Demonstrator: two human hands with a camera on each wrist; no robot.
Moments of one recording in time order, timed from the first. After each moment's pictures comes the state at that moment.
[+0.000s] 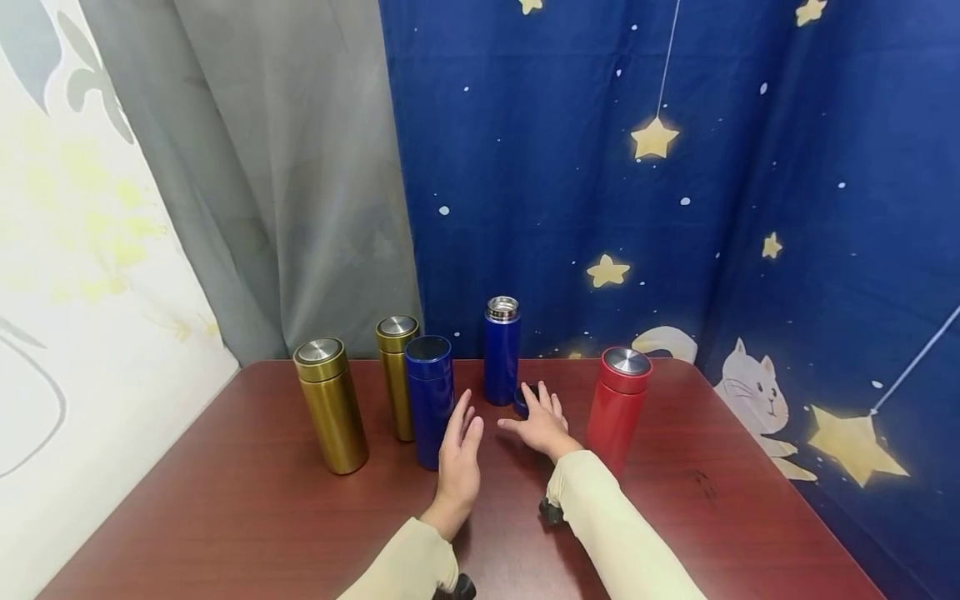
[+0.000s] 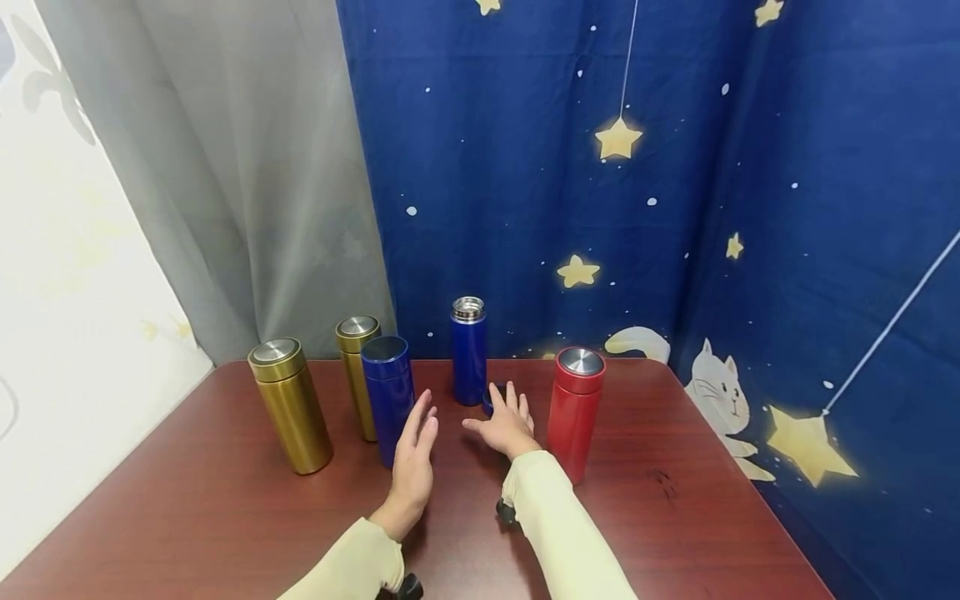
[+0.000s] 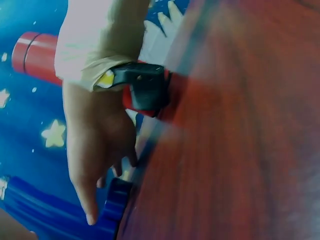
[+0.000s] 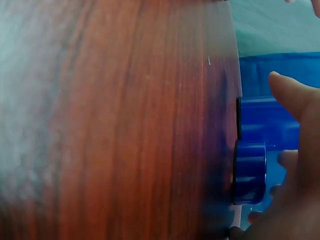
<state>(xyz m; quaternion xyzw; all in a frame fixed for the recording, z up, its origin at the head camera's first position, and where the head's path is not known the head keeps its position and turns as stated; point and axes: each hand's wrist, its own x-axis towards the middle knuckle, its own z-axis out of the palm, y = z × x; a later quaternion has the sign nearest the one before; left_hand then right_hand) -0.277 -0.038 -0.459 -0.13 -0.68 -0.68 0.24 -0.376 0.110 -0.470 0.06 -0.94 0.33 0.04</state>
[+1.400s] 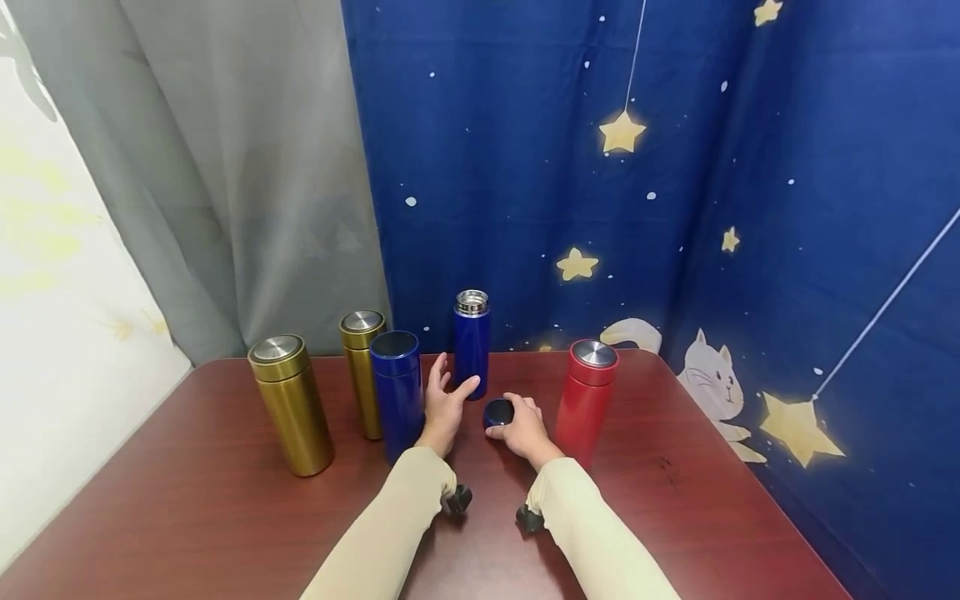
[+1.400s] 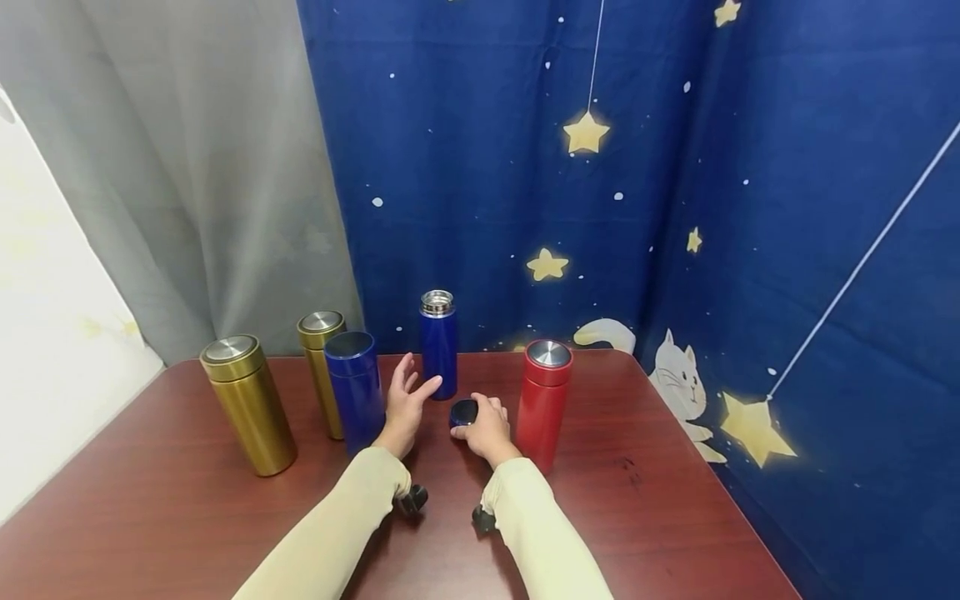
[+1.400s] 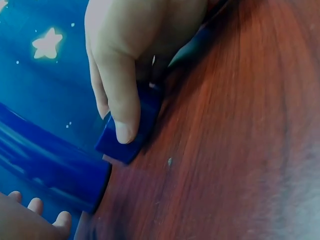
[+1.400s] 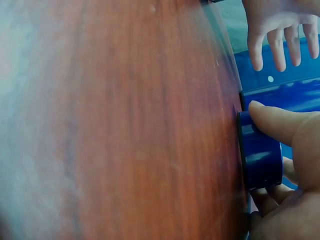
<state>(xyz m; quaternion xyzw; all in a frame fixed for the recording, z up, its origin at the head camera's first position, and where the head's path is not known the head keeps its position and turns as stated) -0.381 -0.023 -0.459 -0.03 -0.65 -0.74 0.17 -0.364 0.125 -0.480 0.05 -0.92 0.39 0.10</state>
